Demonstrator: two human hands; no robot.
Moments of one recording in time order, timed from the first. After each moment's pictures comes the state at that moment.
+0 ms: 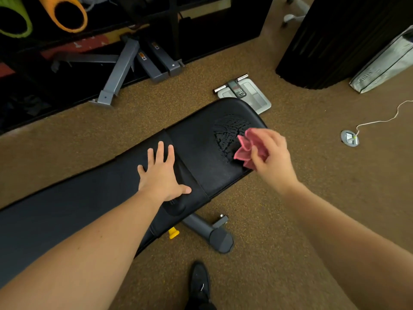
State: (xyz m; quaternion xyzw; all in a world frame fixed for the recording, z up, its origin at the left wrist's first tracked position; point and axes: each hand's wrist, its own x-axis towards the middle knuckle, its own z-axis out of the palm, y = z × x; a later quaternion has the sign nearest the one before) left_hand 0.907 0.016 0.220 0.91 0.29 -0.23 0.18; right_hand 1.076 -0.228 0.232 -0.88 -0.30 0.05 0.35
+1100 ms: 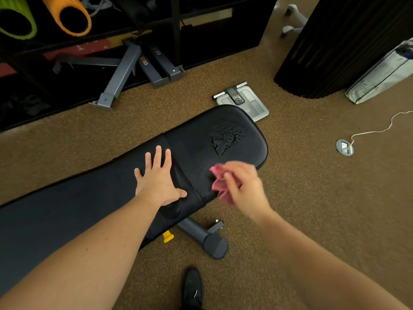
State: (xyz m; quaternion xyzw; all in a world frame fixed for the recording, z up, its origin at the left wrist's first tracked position) left_hand 0.905 0.011 0.219 0.91 0.30 -0.22 0.18; right_hand 1.012 -0.213 0.224 -0.86 -0.32 0.10 0.39
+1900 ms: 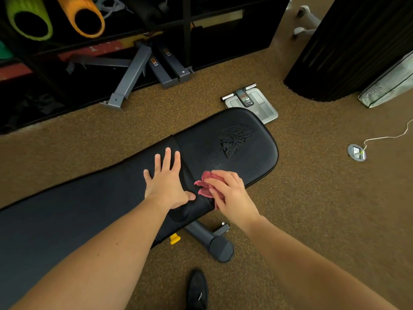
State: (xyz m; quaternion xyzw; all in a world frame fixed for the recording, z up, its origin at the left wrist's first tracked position) left_hand 0.904 0.012 0.218 0.91 0.30 -0.22 0.20; right_hand 0.995 -0.182 0.178 -0.82 -0.47 0.06 0.31
